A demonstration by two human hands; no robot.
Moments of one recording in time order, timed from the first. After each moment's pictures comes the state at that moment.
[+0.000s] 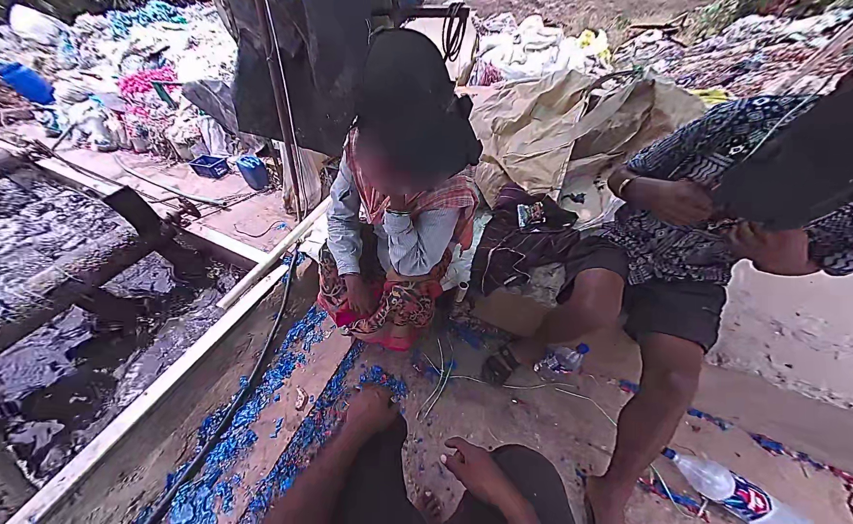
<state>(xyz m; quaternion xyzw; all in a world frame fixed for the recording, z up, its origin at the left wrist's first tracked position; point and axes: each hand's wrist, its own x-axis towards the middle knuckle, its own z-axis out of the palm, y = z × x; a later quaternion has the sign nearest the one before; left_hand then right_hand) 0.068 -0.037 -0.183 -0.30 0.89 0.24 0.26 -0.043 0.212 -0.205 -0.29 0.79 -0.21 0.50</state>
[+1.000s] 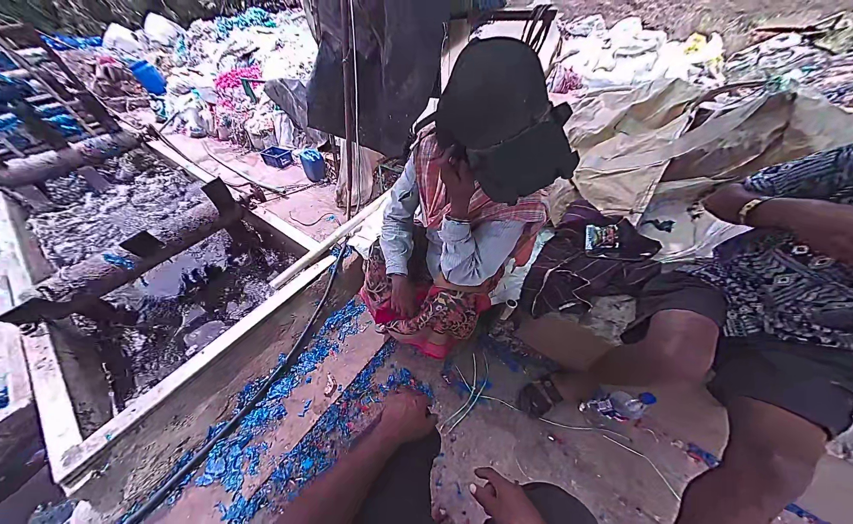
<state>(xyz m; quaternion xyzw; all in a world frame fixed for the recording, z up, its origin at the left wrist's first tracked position) 0.071 -0.033 -0.180 -0.28 0.89 0.28 0.21 -0.039 0.211 -0.199 -0.30 0.79 -0.17 0.51</state>
